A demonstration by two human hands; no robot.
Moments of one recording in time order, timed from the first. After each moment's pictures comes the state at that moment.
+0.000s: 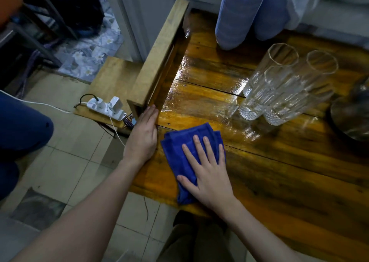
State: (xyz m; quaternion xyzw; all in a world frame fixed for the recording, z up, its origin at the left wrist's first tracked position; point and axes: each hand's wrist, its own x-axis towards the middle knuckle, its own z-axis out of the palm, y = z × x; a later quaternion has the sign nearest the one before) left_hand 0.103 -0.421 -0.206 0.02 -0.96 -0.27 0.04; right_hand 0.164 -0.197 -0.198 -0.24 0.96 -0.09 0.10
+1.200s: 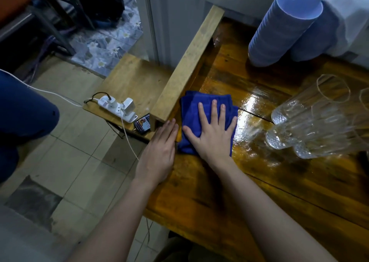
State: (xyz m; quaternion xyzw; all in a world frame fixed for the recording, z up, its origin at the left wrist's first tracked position) left_hand 0.108 -0.429 -0.214 -0.01 -0.98 -0.19 0.01; right_hand 0.018 -0.280 -0.216 -0.13 0.99 -0.11 0.04
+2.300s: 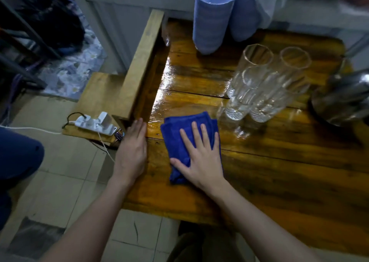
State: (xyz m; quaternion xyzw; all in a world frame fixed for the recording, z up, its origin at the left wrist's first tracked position) left_hand 0.107 -0.425 -0.211 -0.04 -0.99 -0.14 0.04; right_hand 0.121 -0.208 -0.203 -0.13 0.98 -0.12 0.06
